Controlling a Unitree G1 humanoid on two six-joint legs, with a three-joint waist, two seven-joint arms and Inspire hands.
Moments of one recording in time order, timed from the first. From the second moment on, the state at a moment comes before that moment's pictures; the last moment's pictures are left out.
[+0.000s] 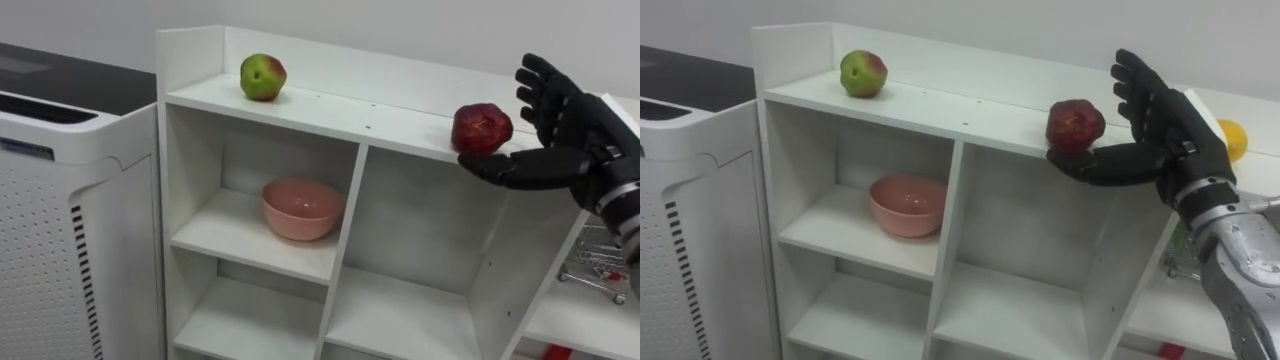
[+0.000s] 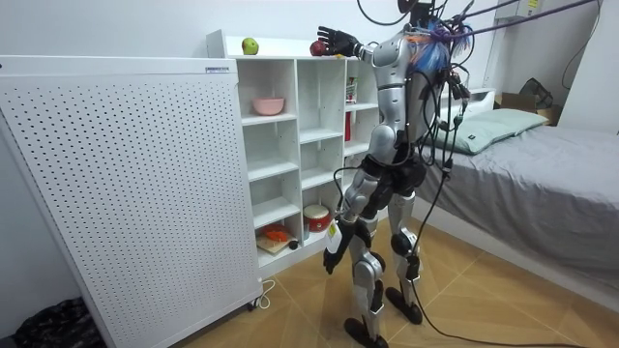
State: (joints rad) left arm 0.26 0.29 0.05 0.98 0.64 0.09 -0.05; right arm -0.59 -0.66 -0.02 0.31 0.43 -0.03 0.07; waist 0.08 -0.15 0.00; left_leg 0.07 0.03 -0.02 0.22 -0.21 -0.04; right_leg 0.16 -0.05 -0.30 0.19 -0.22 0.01
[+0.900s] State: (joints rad) left arm 0.26 0.29 0.05 0.96 0.64 0.09 -0.03; right arm -0.63 -0.66 0.03 0.35 0.36 -0.03 0.10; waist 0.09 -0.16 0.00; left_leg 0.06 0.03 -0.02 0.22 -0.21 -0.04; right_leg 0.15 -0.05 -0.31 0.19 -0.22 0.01
